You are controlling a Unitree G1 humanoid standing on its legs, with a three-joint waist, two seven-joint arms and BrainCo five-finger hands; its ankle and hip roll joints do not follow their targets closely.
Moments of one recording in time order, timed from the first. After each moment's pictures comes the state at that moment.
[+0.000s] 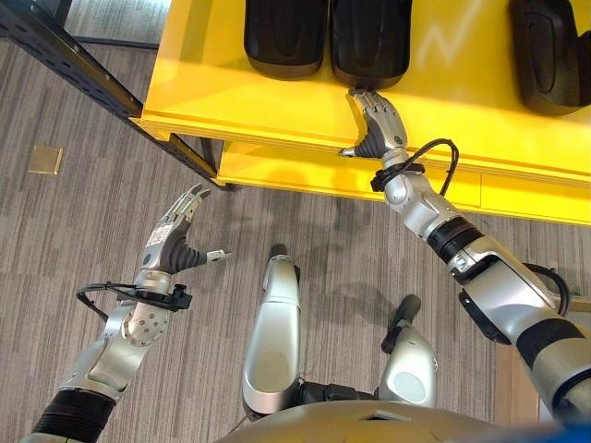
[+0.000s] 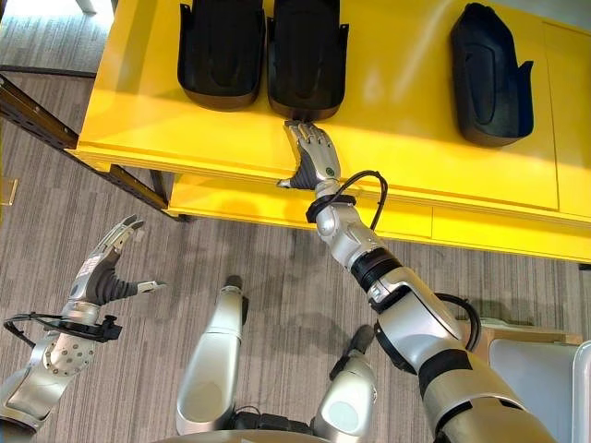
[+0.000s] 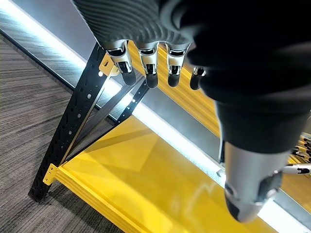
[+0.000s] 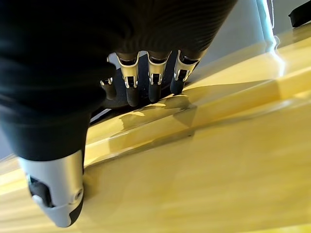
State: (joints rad) left arm 0.18 0.76 -0.08 0.02 0.29 -0.28 0.36; right arm -0.95 -0.29 0.60 0.80 -0.47 -0.02 -0.49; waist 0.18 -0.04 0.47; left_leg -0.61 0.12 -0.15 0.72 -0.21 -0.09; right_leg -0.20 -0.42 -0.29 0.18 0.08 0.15
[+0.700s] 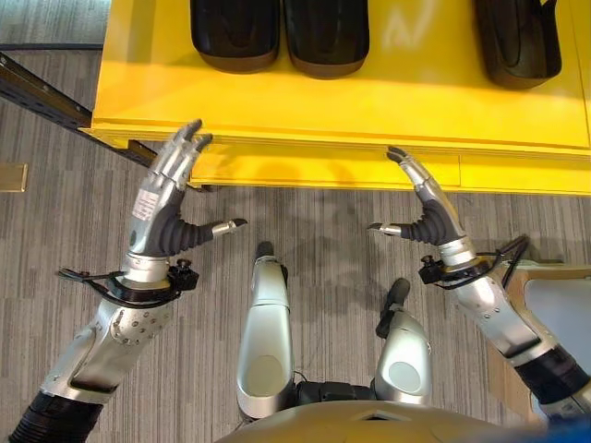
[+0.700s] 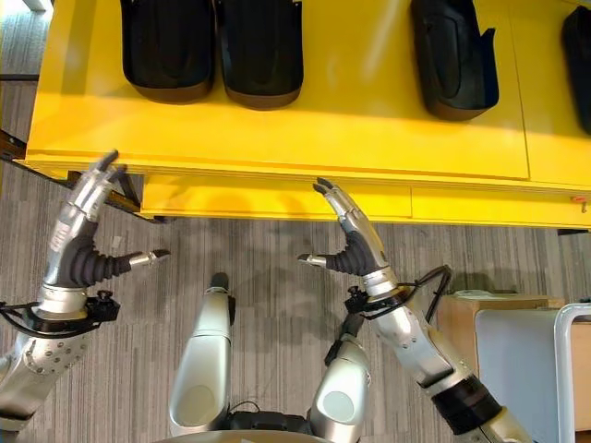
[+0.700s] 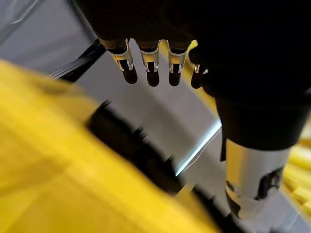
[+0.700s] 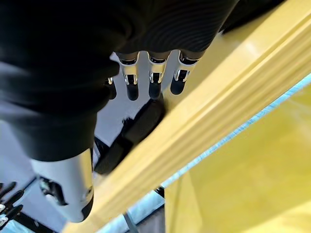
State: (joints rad) left arm 0.14 0.82 0.01 -0.43 0.35 -0.34 0.55; right arm -0.04 -0.64 0.34 -0.25 -0.19 -0.29 -0.32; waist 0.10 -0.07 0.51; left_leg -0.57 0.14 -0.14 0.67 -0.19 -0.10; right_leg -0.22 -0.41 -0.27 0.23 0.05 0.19
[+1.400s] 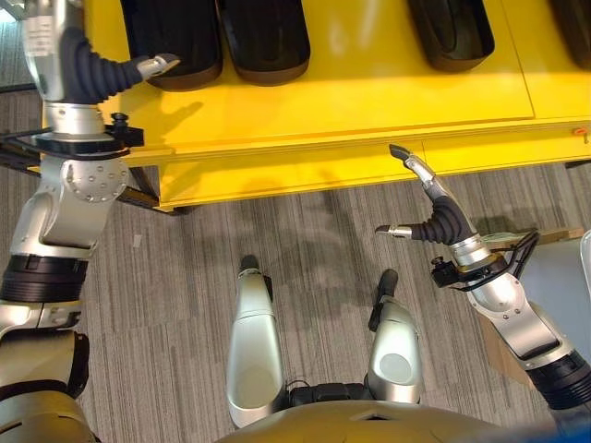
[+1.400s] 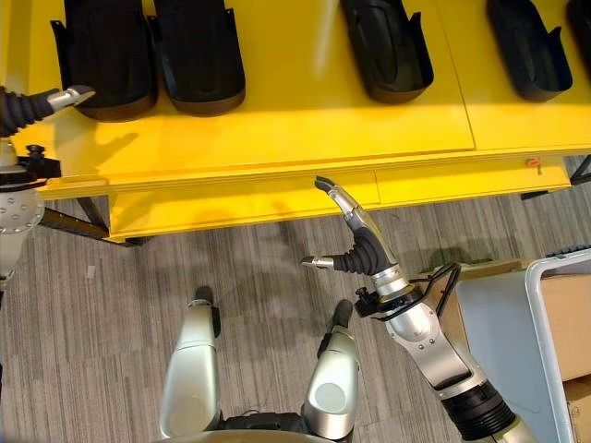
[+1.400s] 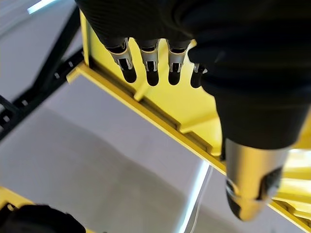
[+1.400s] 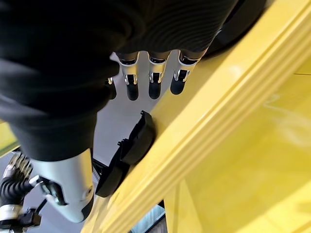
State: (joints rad) left arm -0.57 0.94 -0.04 0.14 0.34 -0.25 0.56; right arm -0.06 -0.63 0.30 -0.24 -0.08 -0.30 -0.16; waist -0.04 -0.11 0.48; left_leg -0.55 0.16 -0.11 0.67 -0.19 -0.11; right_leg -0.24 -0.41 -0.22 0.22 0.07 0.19
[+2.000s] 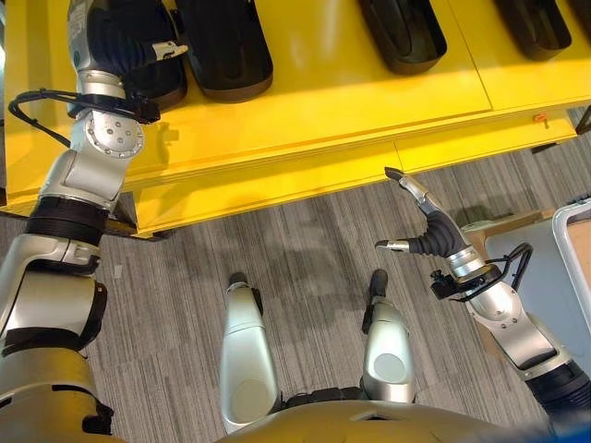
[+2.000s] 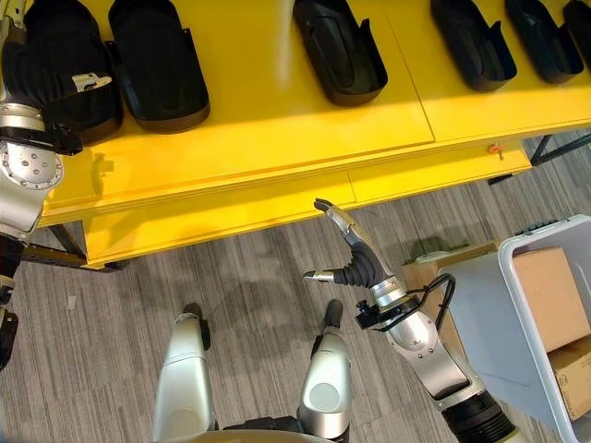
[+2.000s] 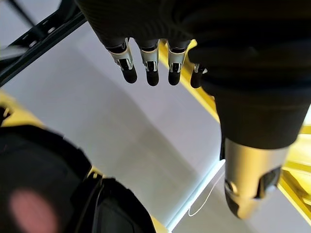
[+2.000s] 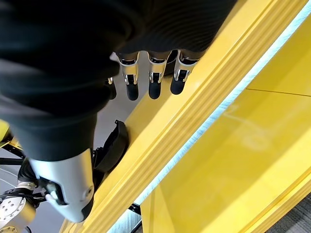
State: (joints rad) left arm -0.90 0.91 -0.33 0.60 -0.01 -0.22 0.50; right arm -0.01 -0.62 0.31 -0.20 -0.08 -0.30 -0.12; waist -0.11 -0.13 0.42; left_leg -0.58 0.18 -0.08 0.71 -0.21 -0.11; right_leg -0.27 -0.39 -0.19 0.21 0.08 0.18
